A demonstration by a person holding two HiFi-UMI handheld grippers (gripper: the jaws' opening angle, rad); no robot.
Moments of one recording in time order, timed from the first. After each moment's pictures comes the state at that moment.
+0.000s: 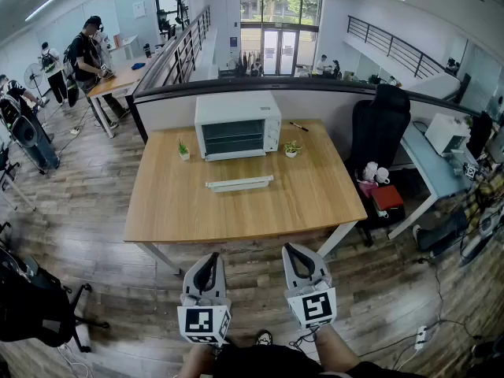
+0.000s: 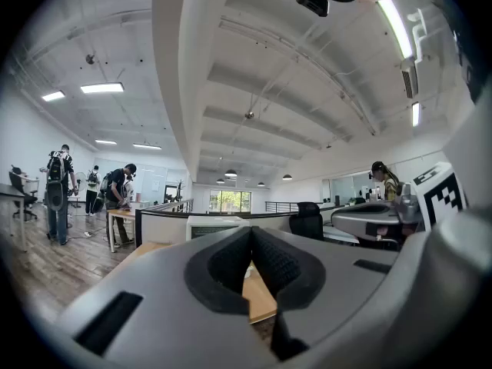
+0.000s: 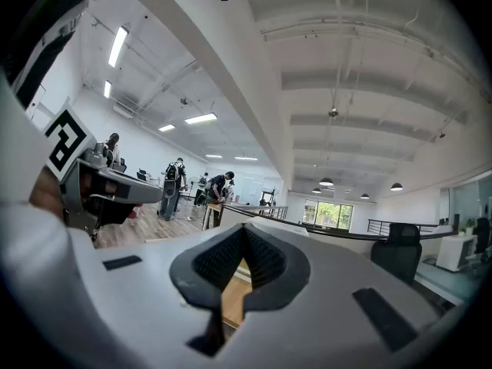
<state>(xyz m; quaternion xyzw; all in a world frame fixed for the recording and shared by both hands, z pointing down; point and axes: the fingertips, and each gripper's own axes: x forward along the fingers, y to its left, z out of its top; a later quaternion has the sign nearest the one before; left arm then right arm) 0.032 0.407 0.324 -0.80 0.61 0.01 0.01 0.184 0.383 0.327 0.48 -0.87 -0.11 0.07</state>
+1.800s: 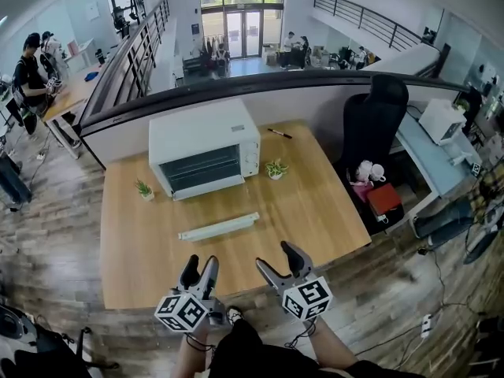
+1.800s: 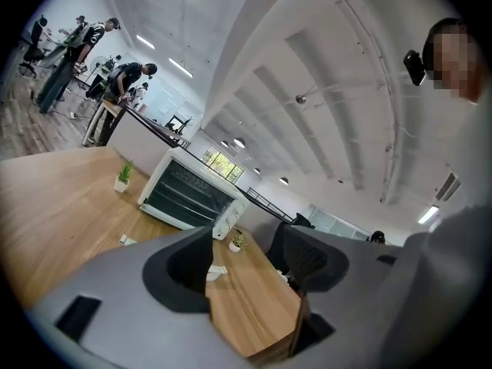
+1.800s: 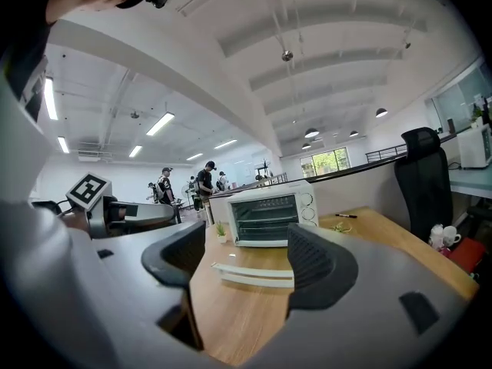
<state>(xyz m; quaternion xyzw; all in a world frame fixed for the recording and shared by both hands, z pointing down) 0.022 0.094 0.433 -0.81 0.50 0.12 -0.28 0.194 0.104 0.429 0.48 -0.87 0.12 0.01</state>
